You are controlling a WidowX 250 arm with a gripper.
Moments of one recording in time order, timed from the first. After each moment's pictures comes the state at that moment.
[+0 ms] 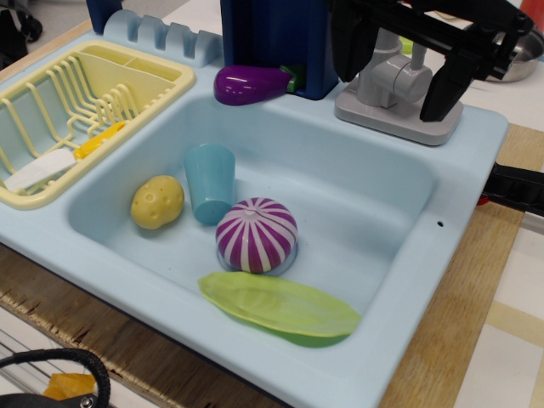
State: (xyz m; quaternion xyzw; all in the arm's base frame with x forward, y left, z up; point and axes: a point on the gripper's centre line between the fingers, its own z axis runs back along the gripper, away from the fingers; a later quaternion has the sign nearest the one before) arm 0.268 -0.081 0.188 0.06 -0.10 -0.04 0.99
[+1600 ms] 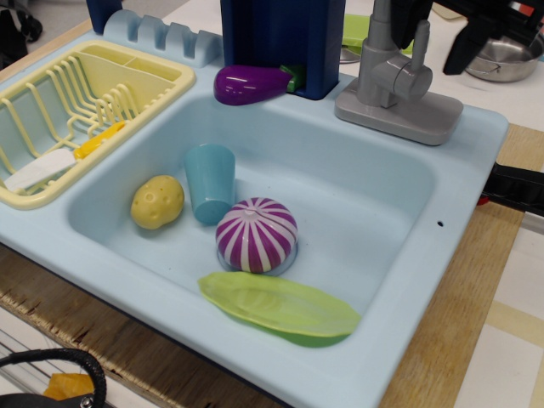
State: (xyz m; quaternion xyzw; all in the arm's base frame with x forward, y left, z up) arm 0.329 -0.084 0.184 0.08 -0.16 -0.05 0.98
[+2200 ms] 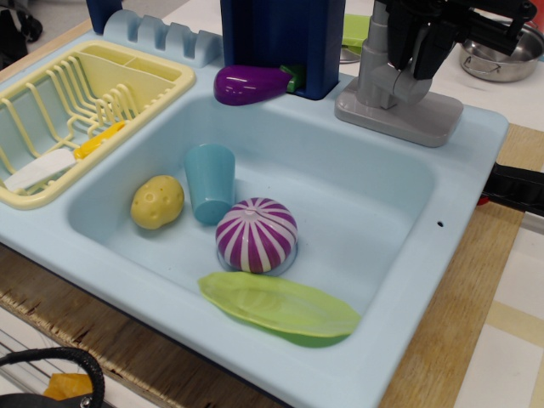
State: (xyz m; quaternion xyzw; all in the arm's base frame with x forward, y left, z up) arm 0.319 -0.075 0.173 0.07 -0.15 -0.02 0.99
